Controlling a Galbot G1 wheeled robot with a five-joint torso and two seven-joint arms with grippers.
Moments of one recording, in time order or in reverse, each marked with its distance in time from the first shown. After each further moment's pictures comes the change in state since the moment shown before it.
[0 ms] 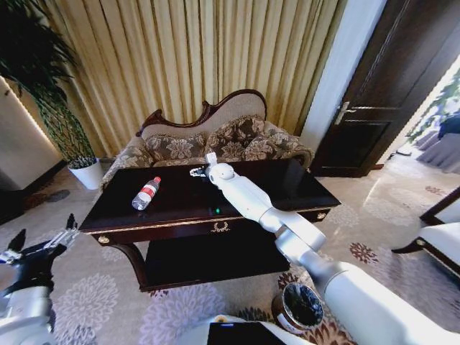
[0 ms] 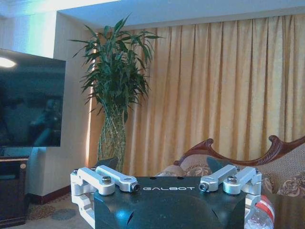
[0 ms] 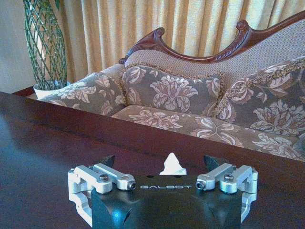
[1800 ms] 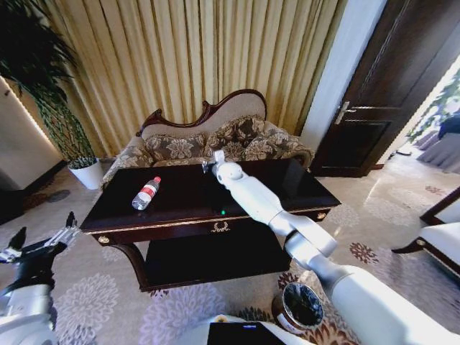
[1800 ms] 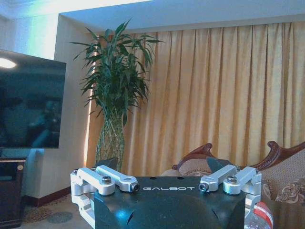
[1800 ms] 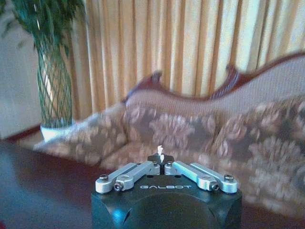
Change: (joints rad) left arm -0.023 -0.004 0.003 0.000 -0.006 -0.001 0.005; right arm -0.026 -0.133 0.090 0.260 0.020 -0.001 0.000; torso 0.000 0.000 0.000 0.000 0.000
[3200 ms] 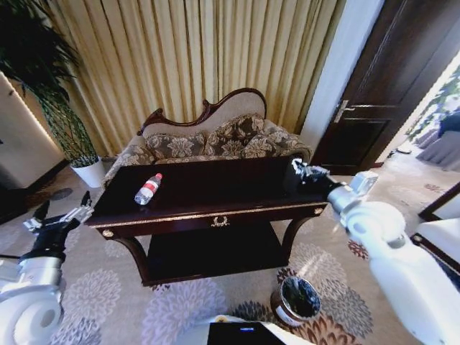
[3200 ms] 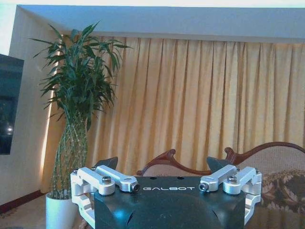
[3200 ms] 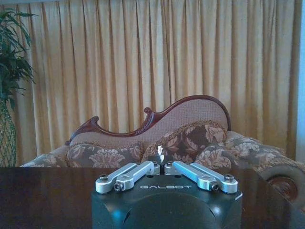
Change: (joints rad) left arm -0.118 0.203 0.044 0.098 -0.115 0.021 0.037; right arm -1.072 -0.621 0.908 1.080 0.166 0.019 0.000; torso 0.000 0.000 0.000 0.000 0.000
